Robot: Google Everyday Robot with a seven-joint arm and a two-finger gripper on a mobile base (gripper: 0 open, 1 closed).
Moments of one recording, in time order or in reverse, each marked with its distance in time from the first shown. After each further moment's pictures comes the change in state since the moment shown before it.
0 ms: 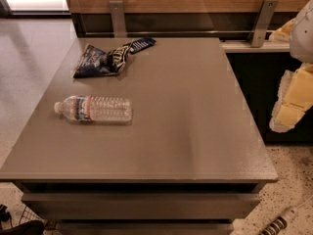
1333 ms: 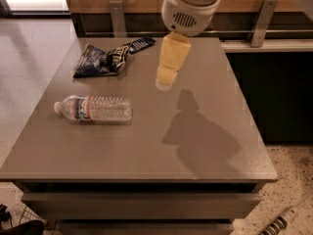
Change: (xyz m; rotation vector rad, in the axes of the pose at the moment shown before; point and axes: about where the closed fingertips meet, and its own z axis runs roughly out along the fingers) arm -0.191 -0.046 0.053 0.080 -0.016 -0.014
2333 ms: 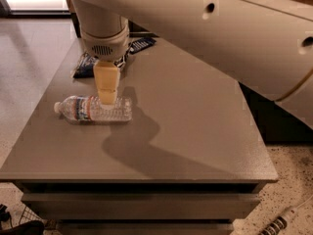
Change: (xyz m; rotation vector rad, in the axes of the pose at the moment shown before) arm -0.111 0.042 0.078 -0.053 0.080 -0.203
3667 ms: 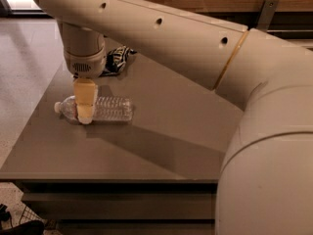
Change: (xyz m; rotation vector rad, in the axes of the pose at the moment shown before) arm -0.064 0.022 0.070 -0.208 -0.058 -0.050
